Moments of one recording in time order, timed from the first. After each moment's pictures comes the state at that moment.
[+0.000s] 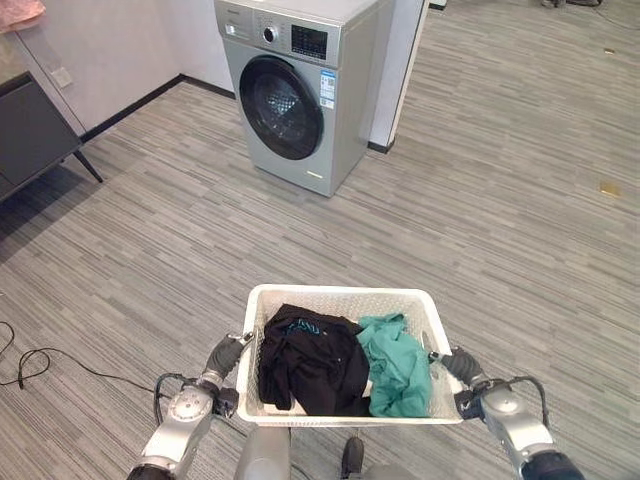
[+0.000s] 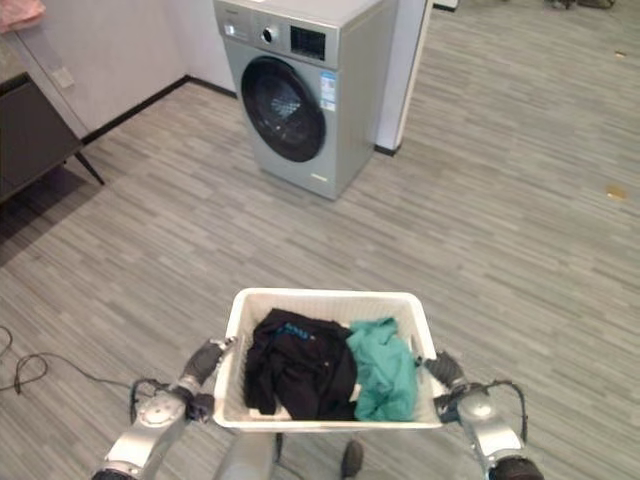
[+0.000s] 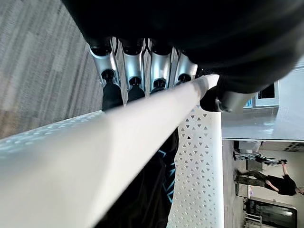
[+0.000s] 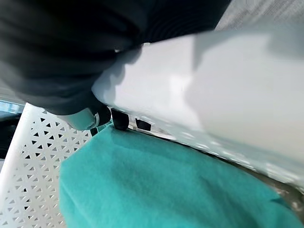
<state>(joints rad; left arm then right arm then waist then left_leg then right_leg) 0.03 0.40 -0.21 0.30 -0.28 0.02 -0.01 -0.05 -0.49 0.20 0.46 0.17 0.11 0.05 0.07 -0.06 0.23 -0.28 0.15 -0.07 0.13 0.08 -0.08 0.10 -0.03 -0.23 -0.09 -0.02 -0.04</state>
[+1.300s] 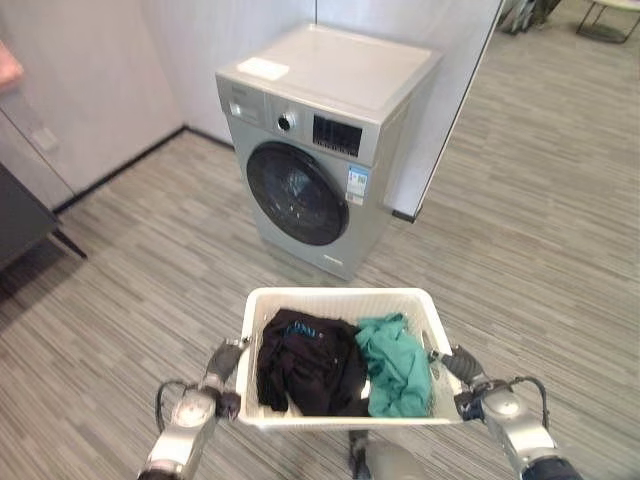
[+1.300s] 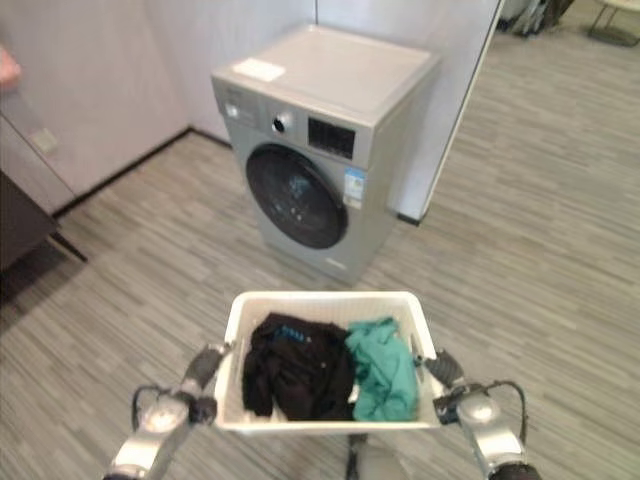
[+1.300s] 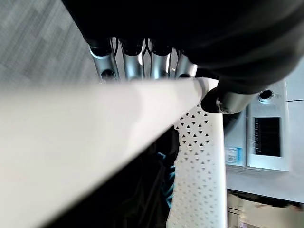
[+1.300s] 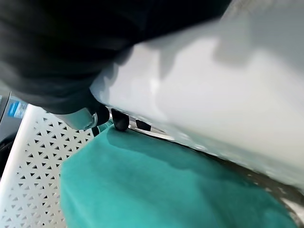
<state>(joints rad) 0.04 0.36 -0.16 0.33 -0.26 0.03 0.01 0.00 -0.46 0.17 0.40 0.12 0.12 0.04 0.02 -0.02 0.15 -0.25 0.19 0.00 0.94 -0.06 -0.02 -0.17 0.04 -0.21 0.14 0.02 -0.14</state>
